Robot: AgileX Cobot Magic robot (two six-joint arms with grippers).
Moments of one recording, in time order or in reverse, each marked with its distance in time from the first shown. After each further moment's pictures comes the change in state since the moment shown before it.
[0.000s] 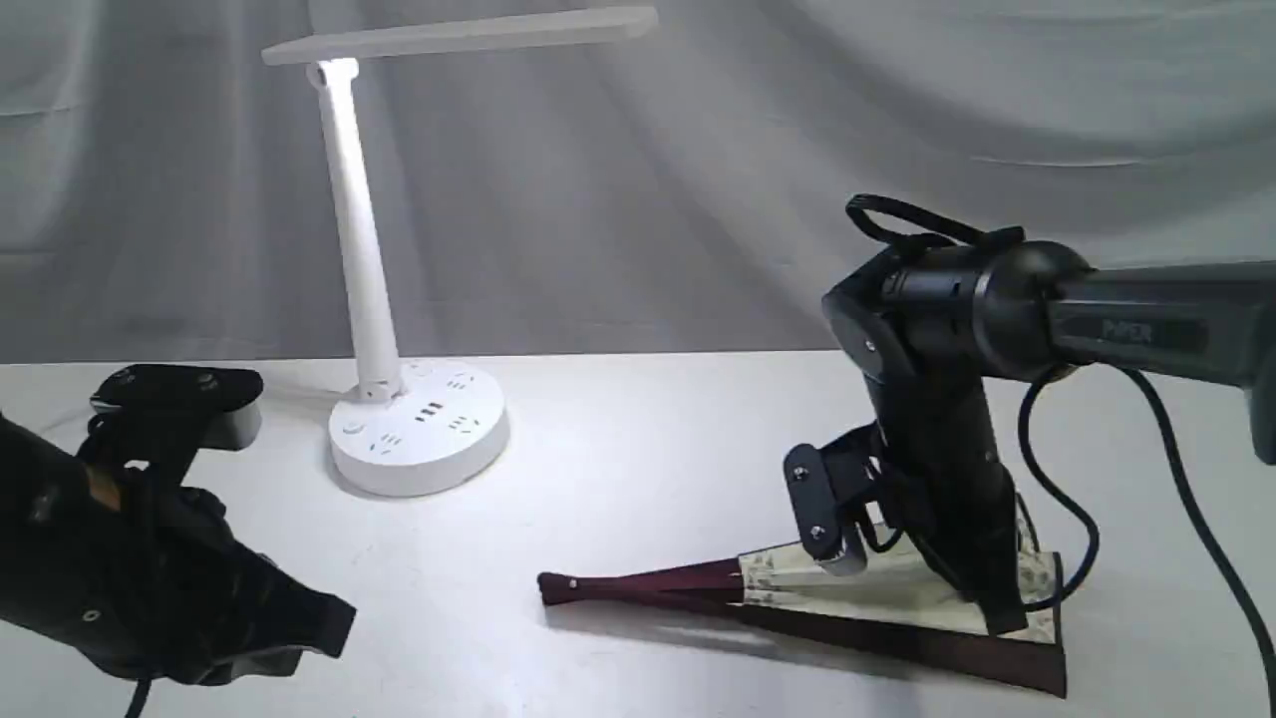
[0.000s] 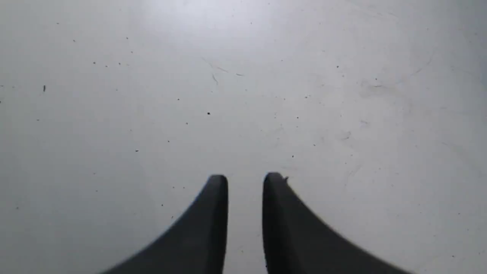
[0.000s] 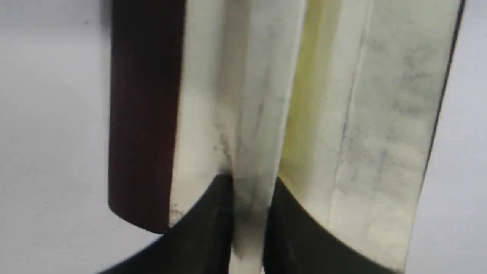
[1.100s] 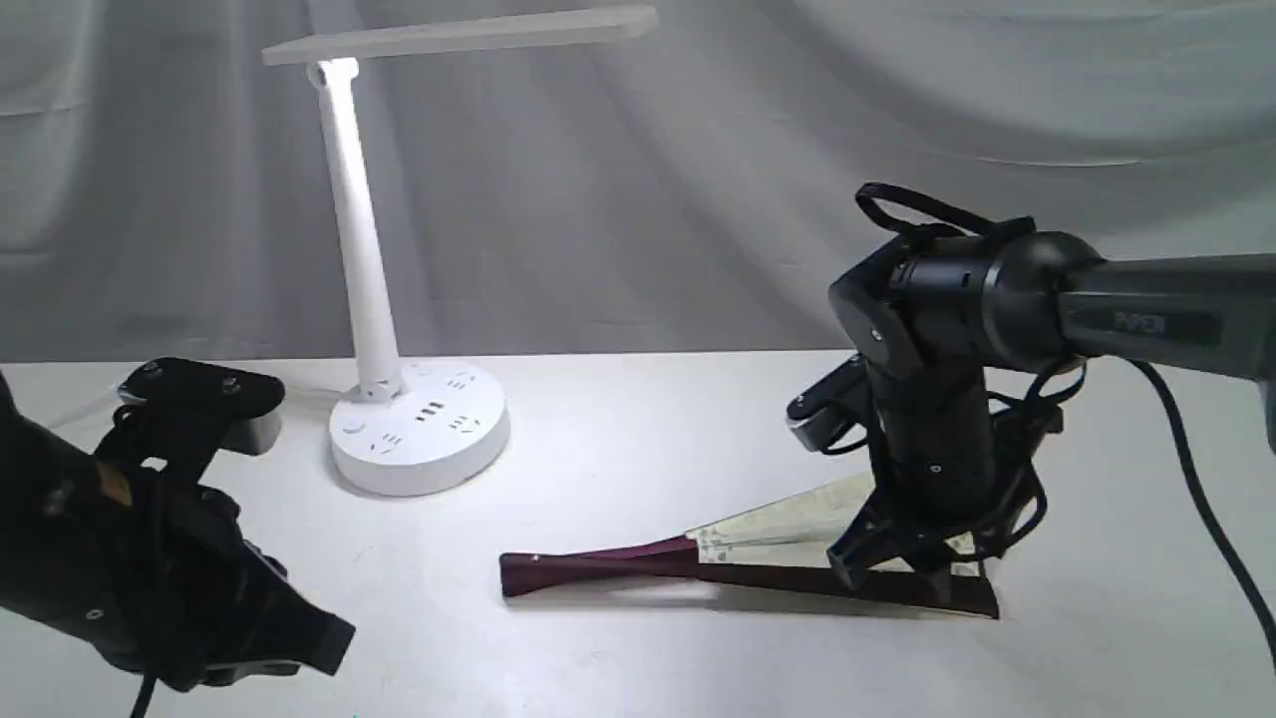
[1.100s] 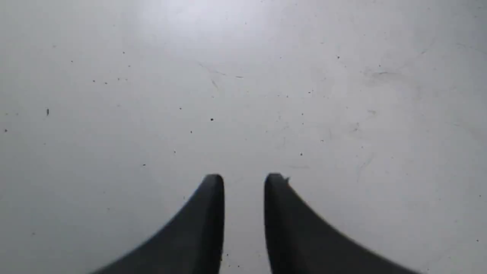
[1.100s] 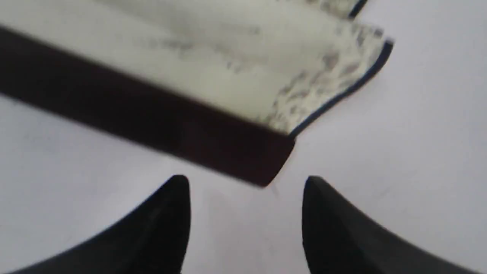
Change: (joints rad) left arm 0.000 0.032 -0.026 0.000 0.009 0.114; right arm -0.004 -0.016 0.000 0.041 0.019 1.107
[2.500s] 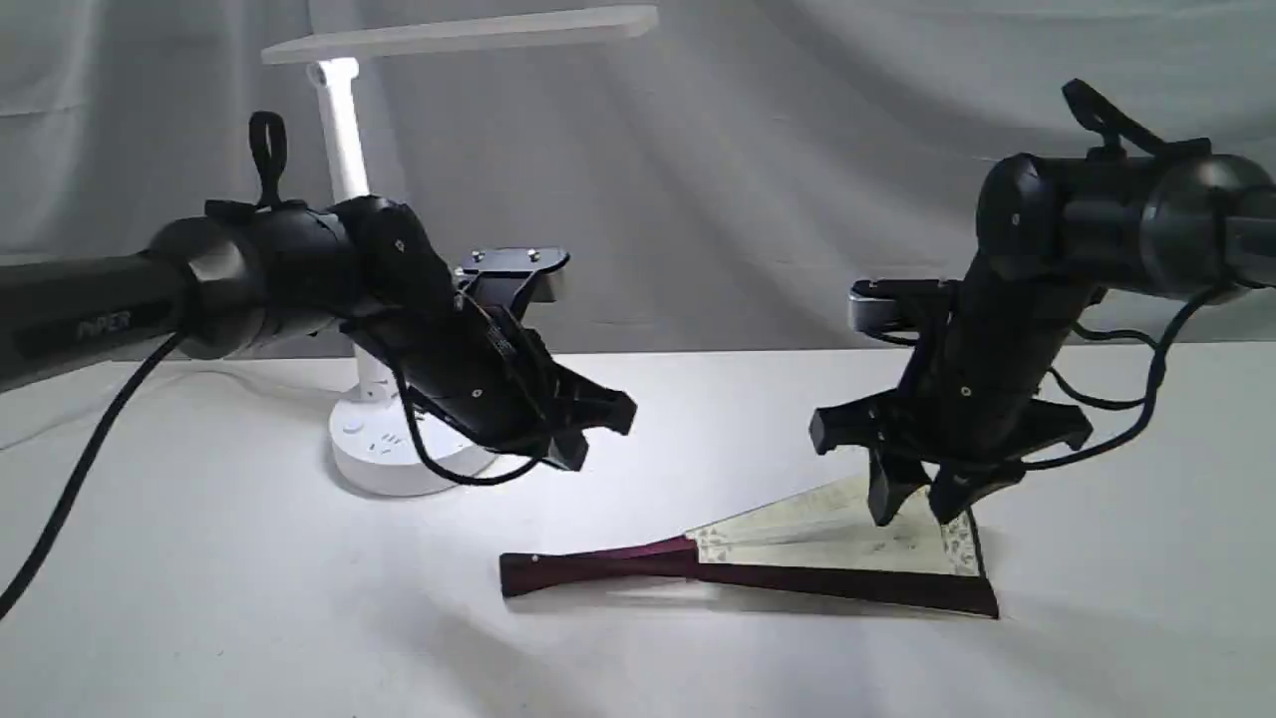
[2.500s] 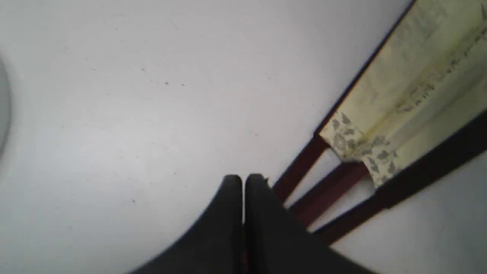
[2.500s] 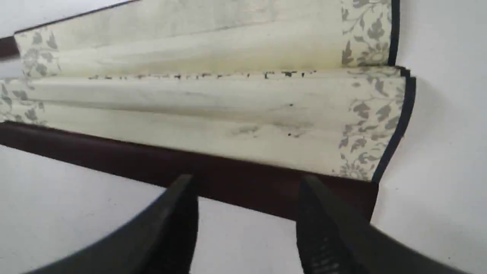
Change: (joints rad) left arm -0.053 0.730 -0.909 -0.223 0.134 0.098; right arm -0.161 -0.081 0.000 0.470 -0.167 -0.032
